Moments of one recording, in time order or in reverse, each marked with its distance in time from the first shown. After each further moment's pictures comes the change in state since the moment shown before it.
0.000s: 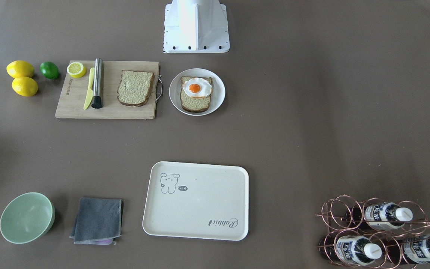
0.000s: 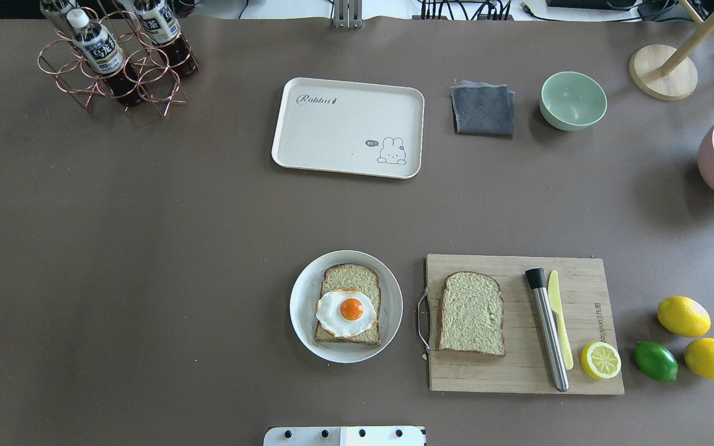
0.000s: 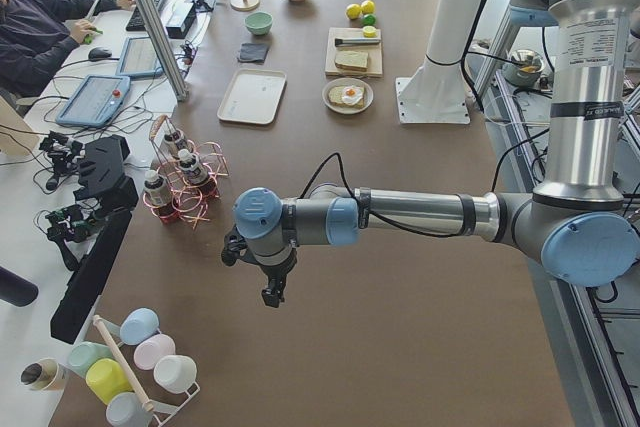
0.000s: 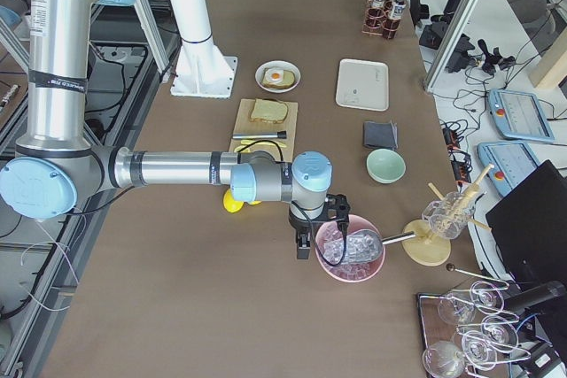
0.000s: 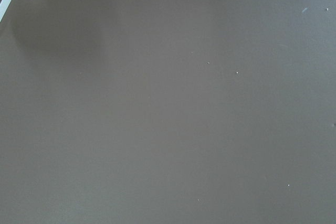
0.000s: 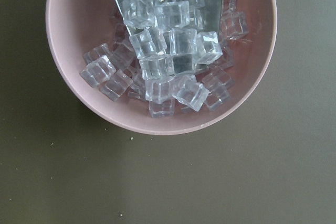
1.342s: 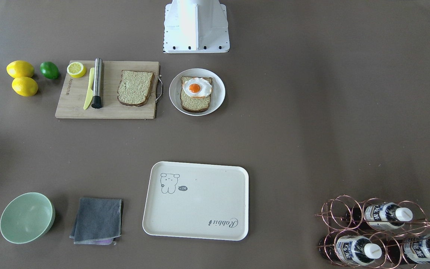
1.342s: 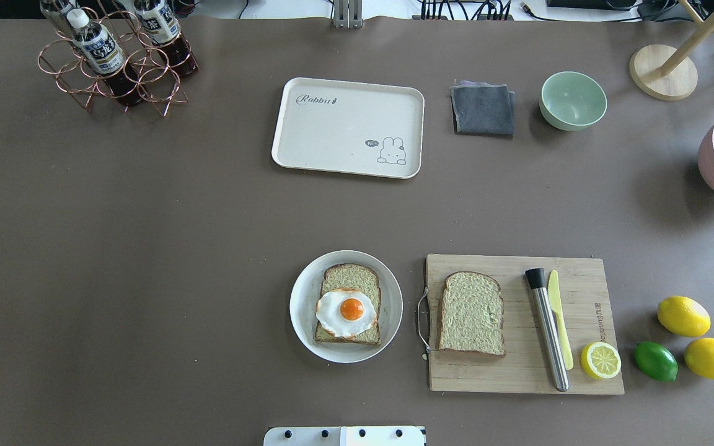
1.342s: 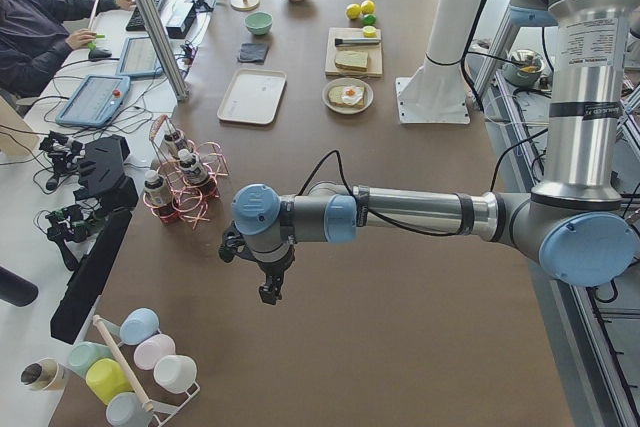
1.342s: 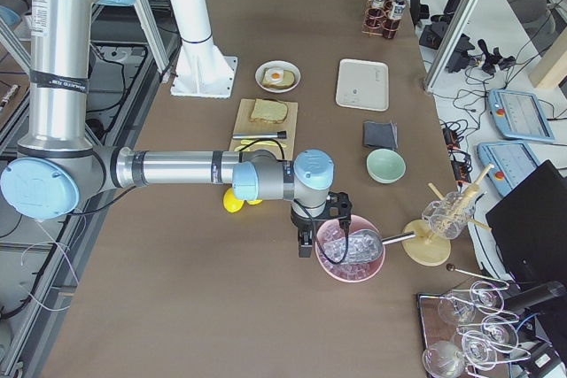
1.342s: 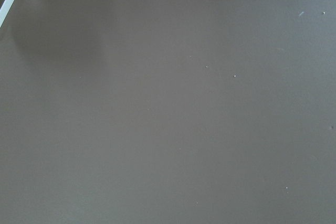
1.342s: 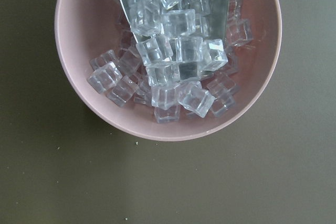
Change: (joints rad) left arm 0.000 -0.010 -0.004 -0.003 0.000 -0.002; right arm -0.001 0.010 0.001 0.000 0.008 0.005
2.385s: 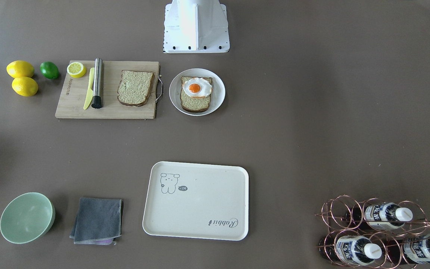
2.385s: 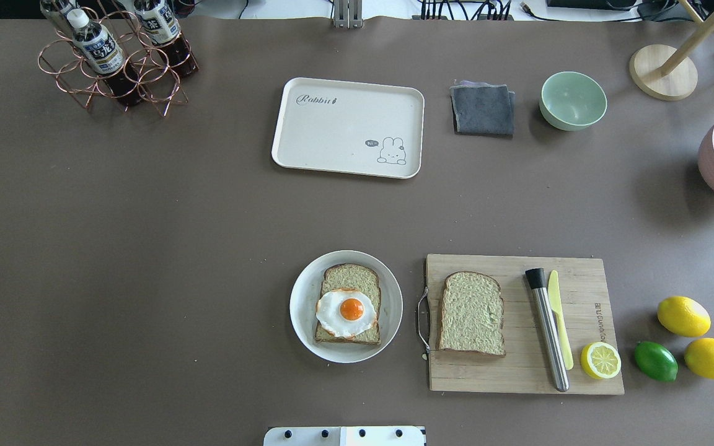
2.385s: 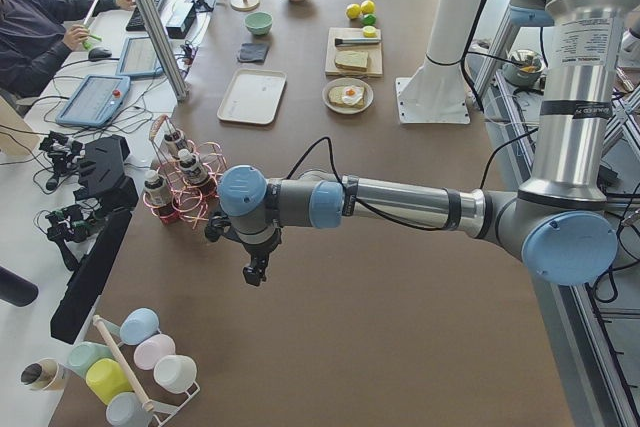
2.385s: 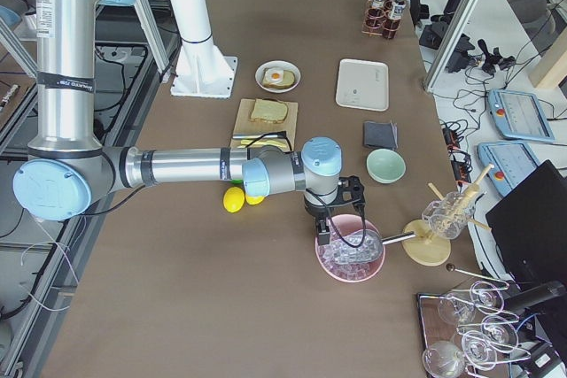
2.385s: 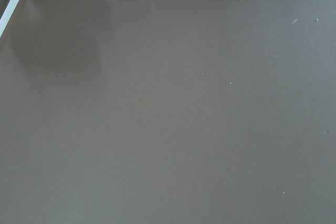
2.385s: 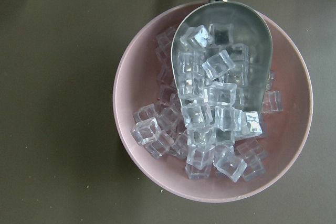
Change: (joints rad) left arm 0.001 -0.070 0.000 -0.011 -0.068 -0.004; right arm -0.022 0.046 -0.012 0.158 0.008 0.005
